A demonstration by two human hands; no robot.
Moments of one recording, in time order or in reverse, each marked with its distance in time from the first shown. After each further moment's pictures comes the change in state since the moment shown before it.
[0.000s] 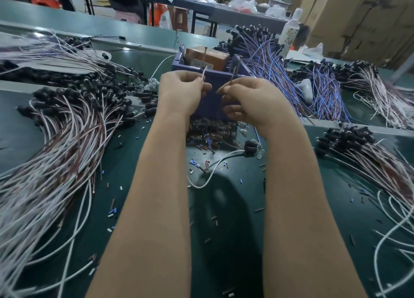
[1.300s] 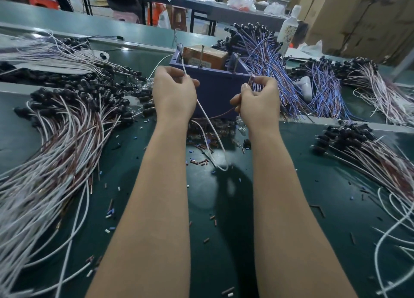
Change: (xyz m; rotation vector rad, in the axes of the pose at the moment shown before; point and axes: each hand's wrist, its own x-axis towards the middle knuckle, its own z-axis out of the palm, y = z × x) left_hand 0.010 -0.015 0.002 0.010 0.176 0.073; right_hand 0.023 0.035 0.005 0.044 0.440 -0.122
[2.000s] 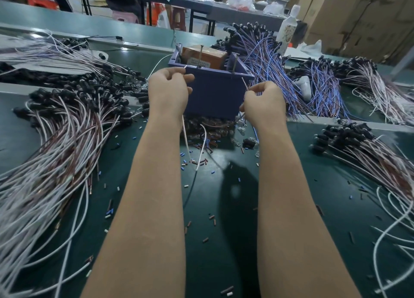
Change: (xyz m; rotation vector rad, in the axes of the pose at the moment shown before) left_hand 0.004 0.005 -0.005 -0.169 -0.055 -0.117; right_hand 0.004 -0.003 -0.011 -0.354 -0.007 0.047
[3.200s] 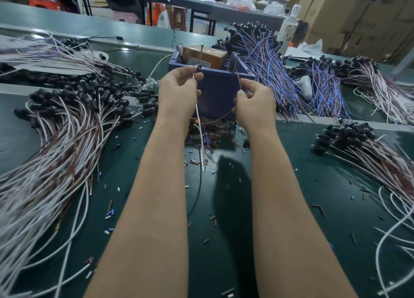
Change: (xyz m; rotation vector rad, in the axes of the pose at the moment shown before) left_hand -0.001 -0.010 0.008 -0.019 -0.098 0.067; right_hand -0.007 -0.005 0.012 0.116 -0.032 -0.071
